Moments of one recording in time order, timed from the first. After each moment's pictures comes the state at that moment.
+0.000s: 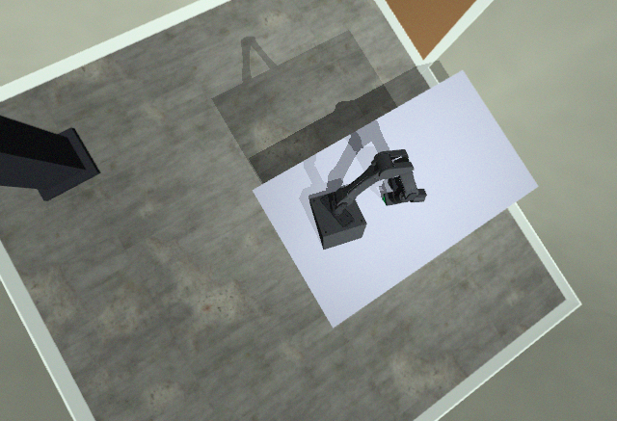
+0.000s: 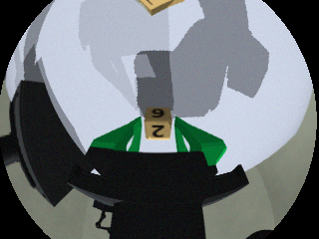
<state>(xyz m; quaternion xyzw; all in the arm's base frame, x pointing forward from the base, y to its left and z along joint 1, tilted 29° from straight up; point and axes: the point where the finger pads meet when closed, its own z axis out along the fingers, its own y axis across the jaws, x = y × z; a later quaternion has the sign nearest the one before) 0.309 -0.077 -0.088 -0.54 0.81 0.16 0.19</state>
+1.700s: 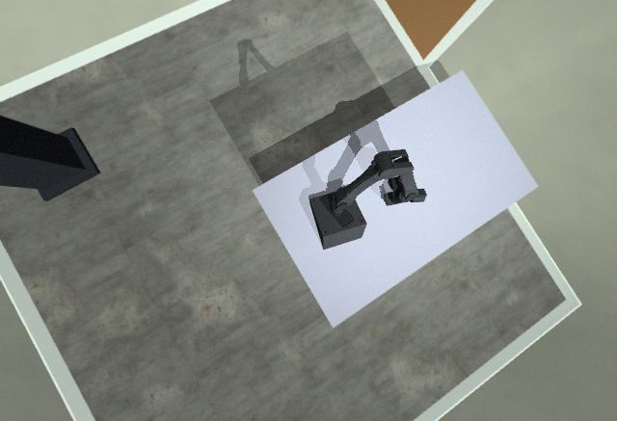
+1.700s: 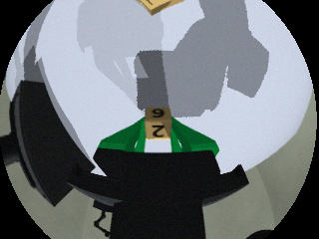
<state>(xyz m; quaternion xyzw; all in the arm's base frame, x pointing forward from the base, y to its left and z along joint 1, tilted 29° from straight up) 0.309 -0.077 -0.088 -0.54 0.81 0.16 0.19</state>
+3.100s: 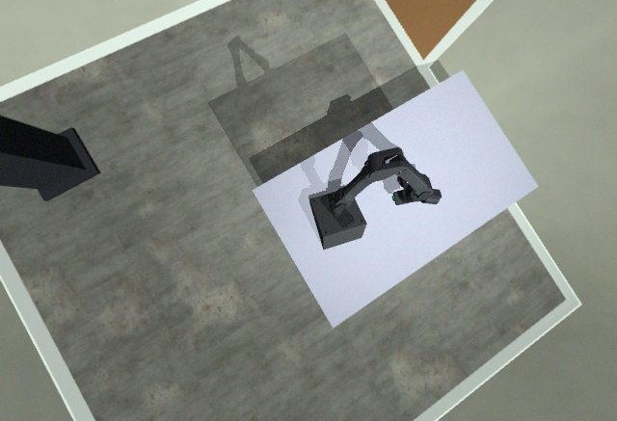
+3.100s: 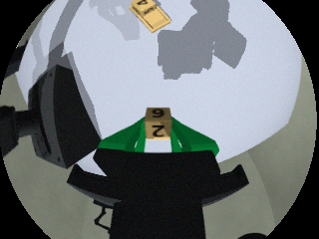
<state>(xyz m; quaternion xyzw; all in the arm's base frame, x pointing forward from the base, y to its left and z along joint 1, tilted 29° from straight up) 0.297 -0.125 -0.001 -0.53 0.81 0.15 0.20</state>
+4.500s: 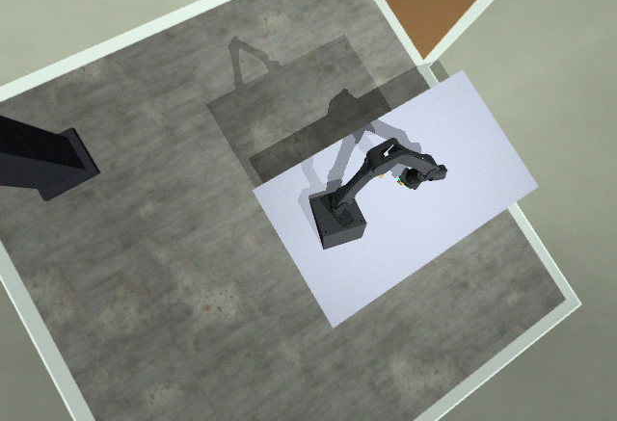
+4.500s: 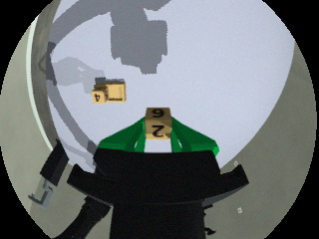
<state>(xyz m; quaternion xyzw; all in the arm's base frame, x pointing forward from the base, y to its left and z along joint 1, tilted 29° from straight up) 0.372 -0.080 0.038 -0.14 0.96 0.22 0.12</state>
